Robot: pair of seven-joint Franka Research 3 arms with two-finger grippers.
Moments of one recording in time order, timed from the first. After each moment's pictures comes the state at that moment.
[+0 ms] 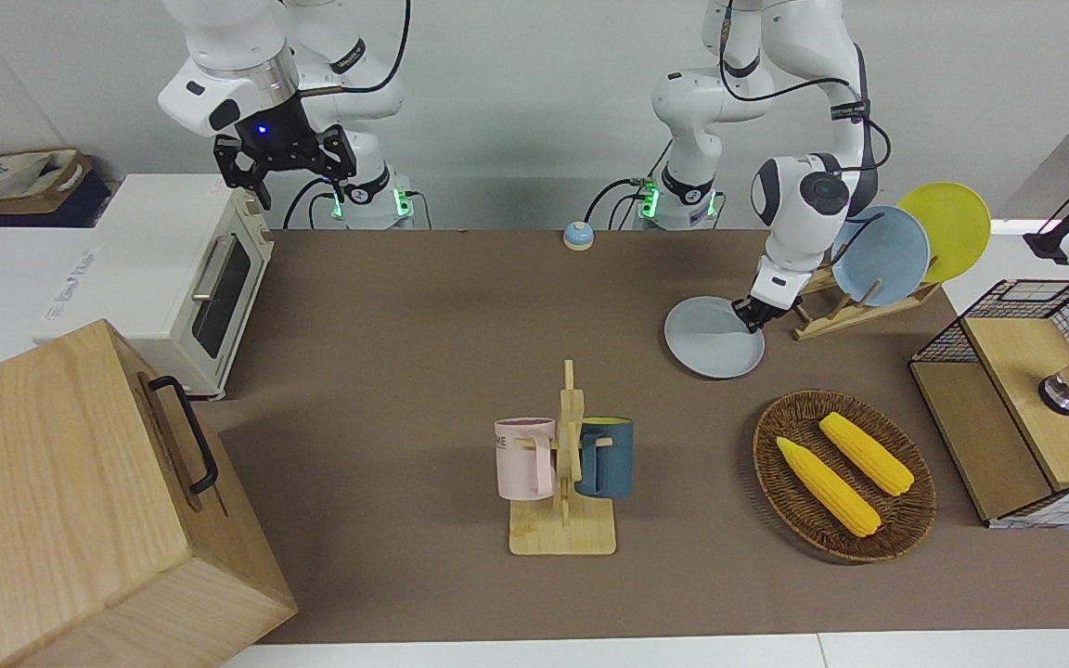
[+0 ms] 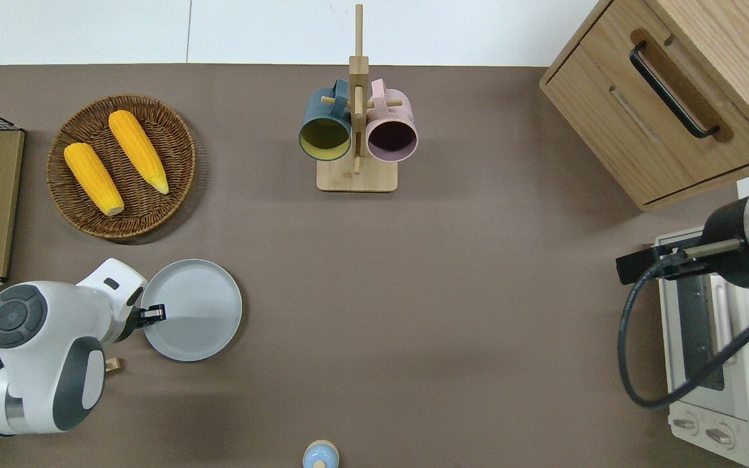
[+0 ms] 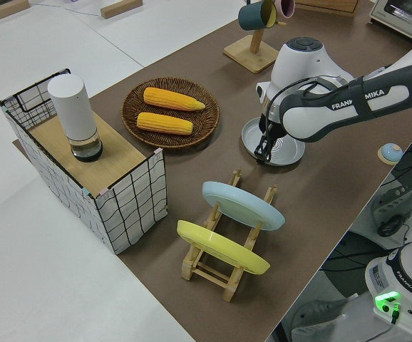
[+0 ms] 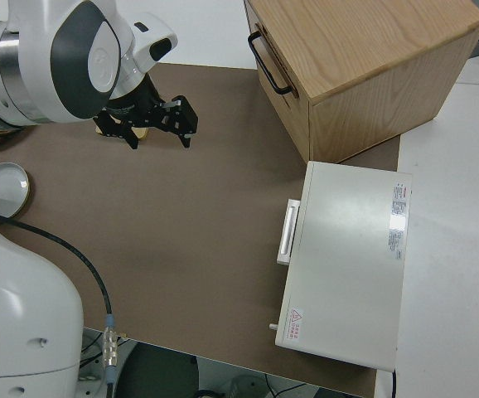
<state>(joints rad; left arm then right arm) 0.03 -0.05 -0.04 -2.48 0.08 2.40 -0.22 0.02 -0.01 0.12 -1.48 0.00 1.39 0.02</state>
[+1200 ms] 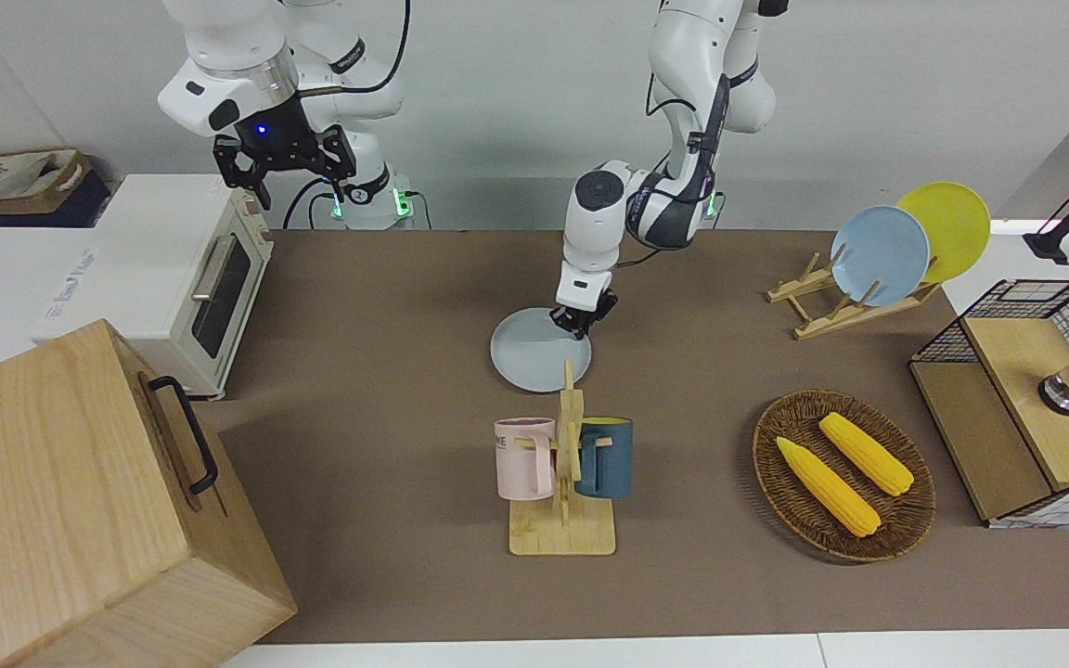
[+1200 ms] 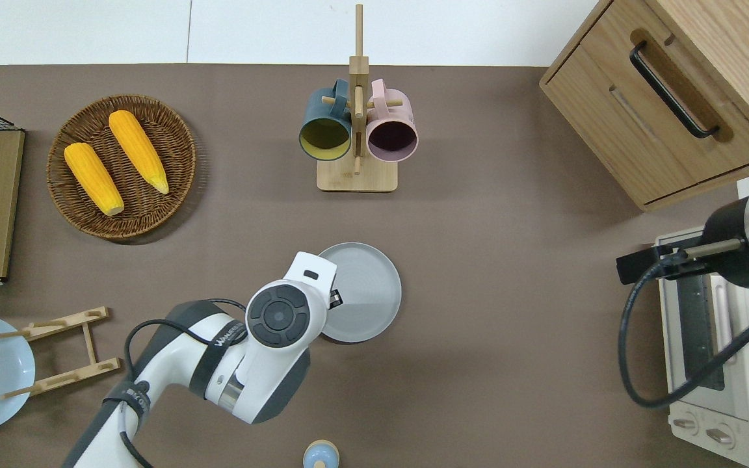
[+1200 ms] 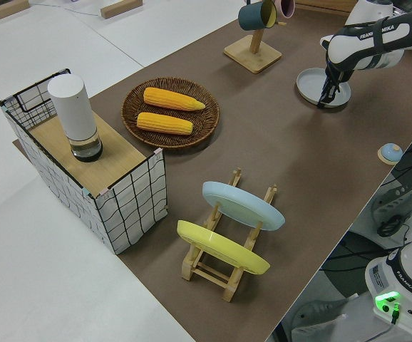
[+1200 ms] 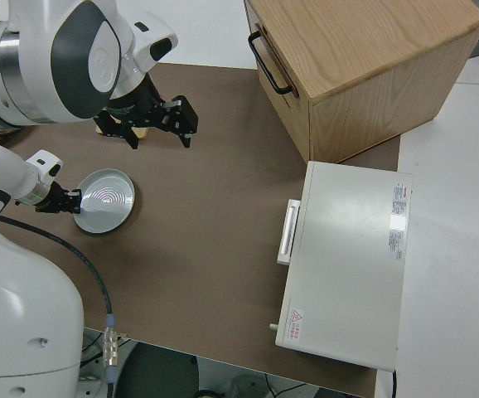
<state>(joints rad) -0.57 0.18 -0.07 -2.20 0.03 2.40 -1.05 0.02 -0.01 0.12 -1.48 0.00 1.39 0.02</state>
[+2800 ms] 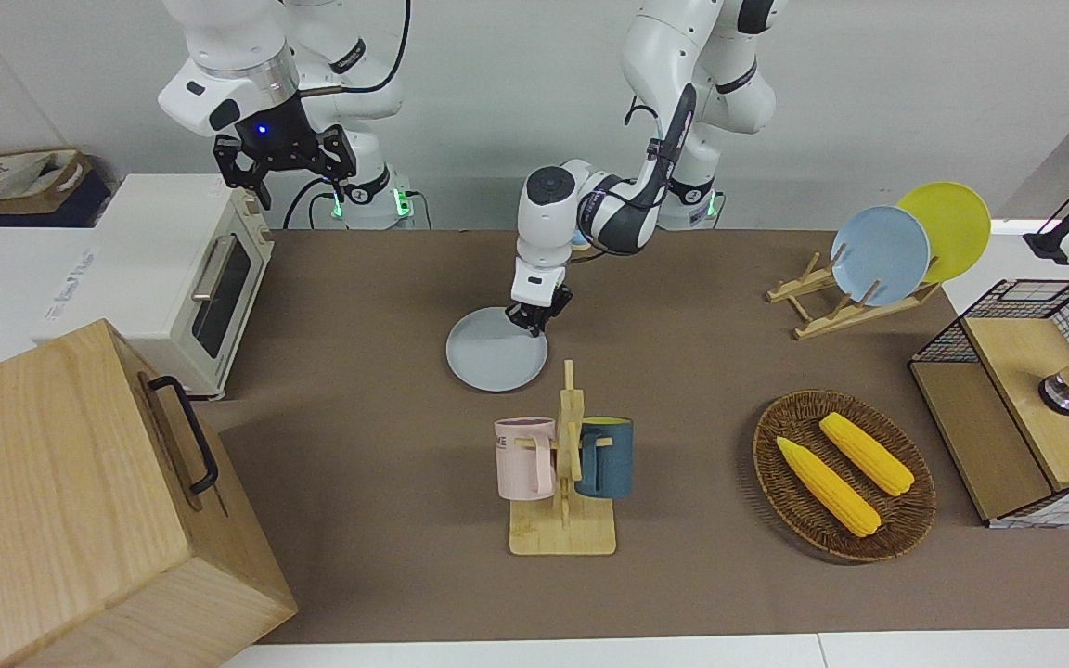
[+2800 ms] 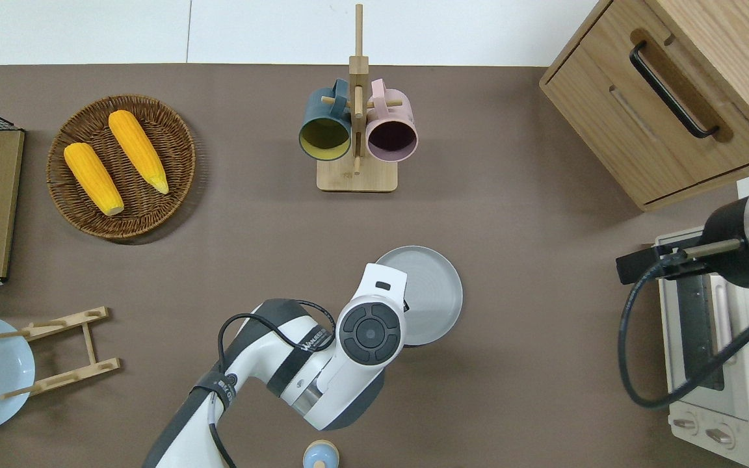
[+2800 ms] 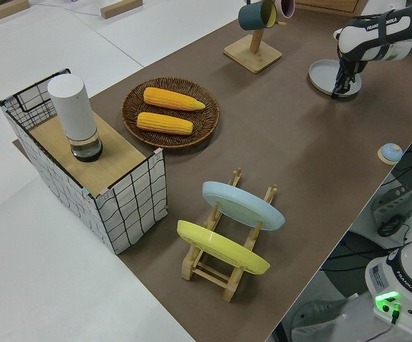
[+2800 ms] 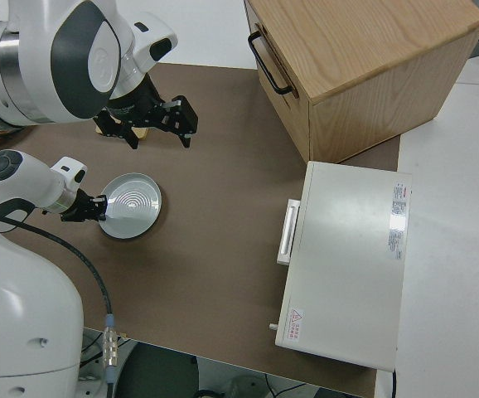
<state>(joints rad) -0.59 0.27 -0.16 -2.08 0.04 2.40 -1.23 0.02 -0.01 0.12 -1.48 0.00 1.39 0.02</state>
